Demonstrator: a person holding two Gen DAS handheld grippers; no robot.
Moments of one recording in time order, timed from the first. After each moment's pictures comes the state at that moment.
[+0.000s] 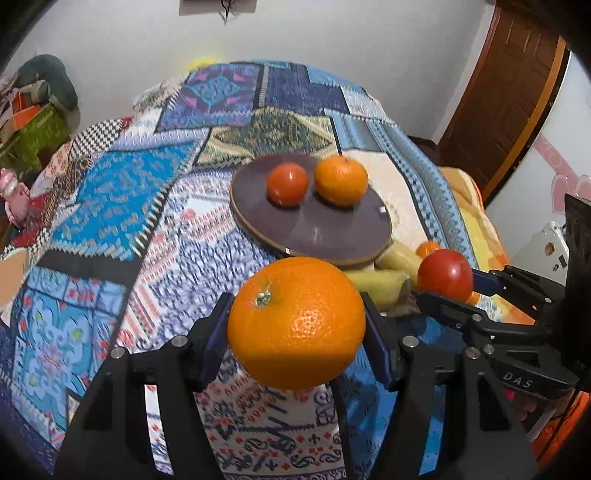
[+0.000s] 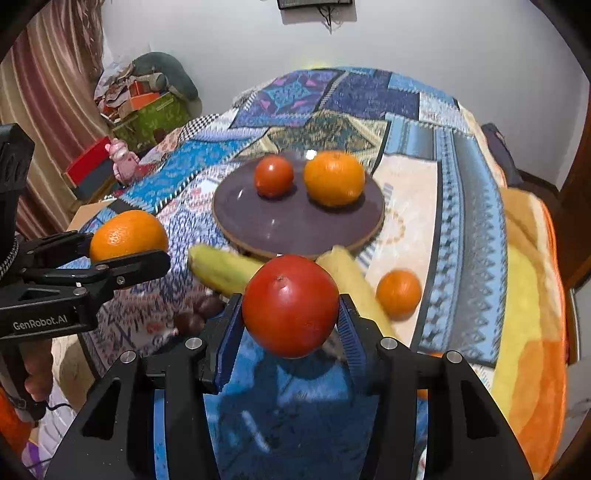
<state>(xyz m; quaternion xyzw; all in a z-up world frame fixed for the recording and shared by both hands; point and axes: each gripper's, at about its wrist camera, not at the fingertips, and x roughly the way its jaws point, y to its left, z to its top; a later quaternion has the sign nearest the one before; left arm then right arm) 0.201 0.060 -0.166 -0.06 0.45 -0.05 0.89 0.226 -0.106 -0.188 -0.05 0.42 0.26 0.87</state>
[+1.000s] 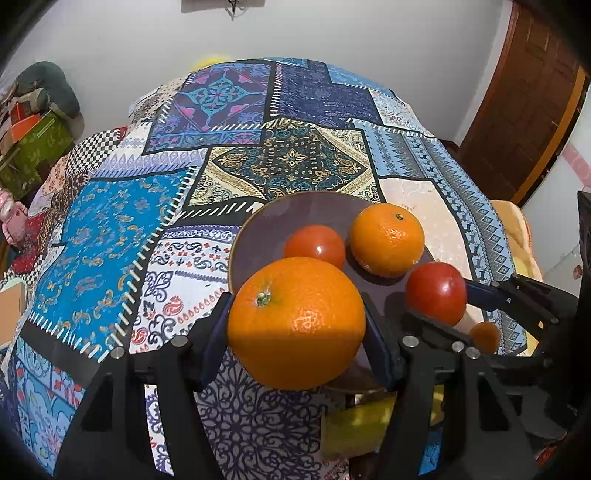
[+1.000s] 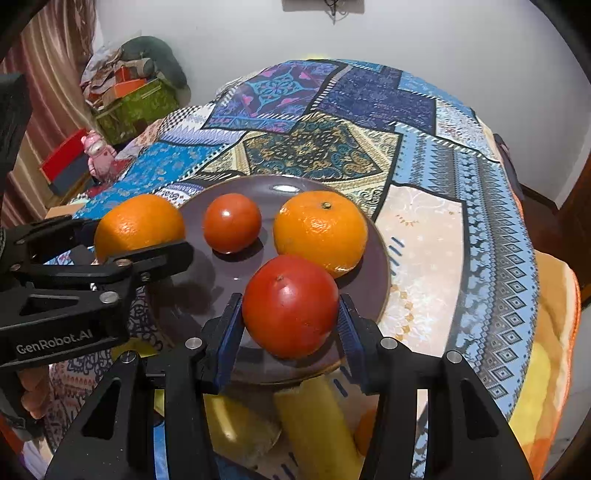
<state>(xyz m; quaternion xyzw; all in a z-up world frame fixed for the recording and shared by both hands) 0.312 0.062 -0.191 -0.05 0.46 -0.02 0.89 0.314 -0.072 -0.207 -0.09 0.43 0.25 0.86</state>
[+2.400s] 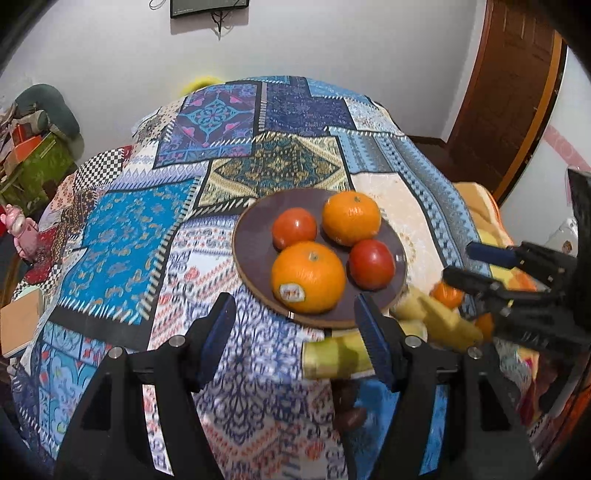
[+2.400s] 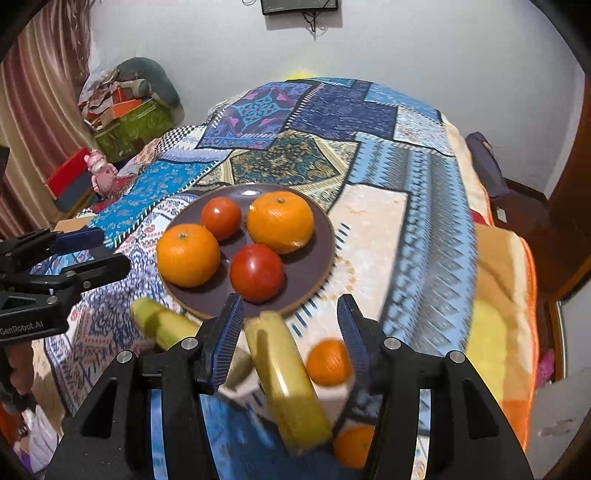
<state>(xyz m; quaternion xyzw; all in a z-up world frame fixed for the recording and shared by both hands) 0.243 0.050 -0.153 -0.02 0.44 -0.03 0.90 0.276 -0.129 -0.176 -0.06 0.42 0.23 0.88</state>
